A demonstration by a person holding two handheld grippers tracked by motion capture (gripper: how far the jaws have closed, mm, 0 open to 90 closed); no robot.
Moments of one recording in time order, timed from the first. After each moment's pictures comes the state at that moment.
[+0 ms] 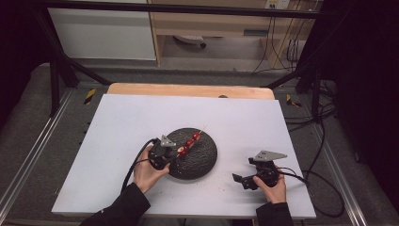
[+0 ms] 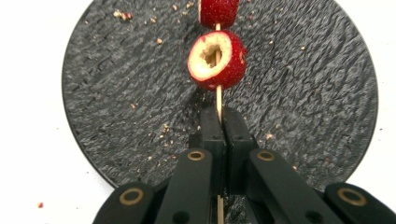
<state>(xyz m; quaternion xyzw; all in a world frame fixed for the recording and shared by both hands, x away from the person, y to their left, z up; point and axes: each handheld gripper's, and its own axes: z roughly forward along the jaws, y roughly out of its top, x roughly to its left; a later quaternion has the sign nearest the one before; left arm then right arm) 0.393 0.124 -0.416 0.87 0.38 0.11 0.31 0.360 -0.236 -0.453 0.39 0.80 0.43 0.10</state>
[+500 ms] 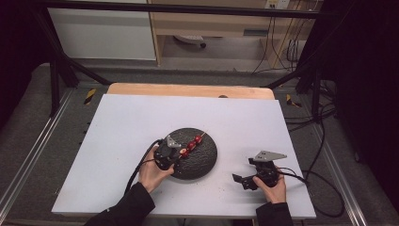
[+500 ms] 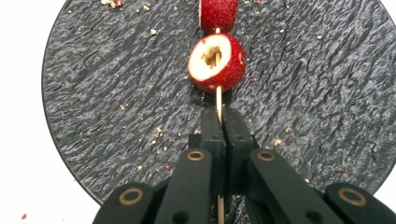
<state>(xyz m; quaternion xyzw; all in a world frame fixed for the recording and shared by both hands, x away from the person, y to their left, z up) 0.397 0.111 -0.424 0.87 0.38 0.12 0.28 0.360 -0.236 -0.453 0.39 0.81 0.43 0.10</state>
